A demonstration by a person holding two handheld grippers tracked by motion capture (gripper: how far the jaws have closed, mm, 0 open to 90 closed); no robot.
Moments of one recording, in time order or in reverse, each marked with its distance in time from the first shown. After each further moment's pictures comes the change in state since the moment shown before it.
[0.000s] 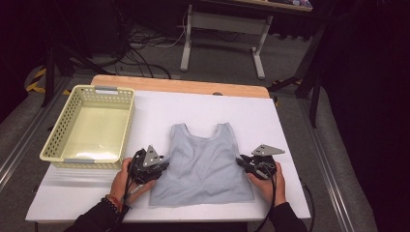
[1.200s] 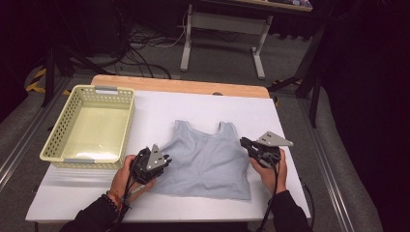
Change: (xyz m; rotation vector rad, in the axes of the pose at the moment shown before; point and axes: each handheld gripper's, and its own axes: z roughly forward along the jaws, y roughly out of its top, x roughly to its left) left arm -0.015 0.019 -0.015 -0.005 0.007 0.122; right arm -0.005 0.047 -0.017 -0.204 -0.079 -0.088
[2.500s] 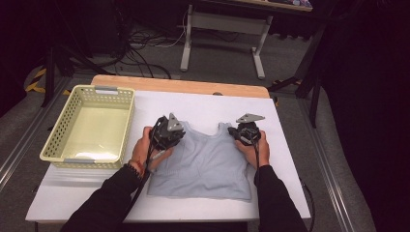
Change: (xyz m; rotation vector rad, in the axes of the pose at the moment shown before) left arm 0.060 0.077 0.056 0.031 0.017 -0.119; right arm -0.027 0.012 0.091 0.213 0.020 0.027
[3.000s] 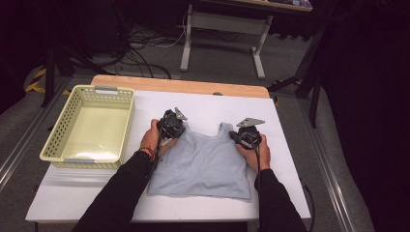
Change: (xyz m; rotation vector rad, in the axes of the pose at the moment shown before) left arm 0.026 -0.003 0.061 0.092 0.061 -0.037; right arm 0.000 -0.015 0.004 0.030 -0.019 -0.005
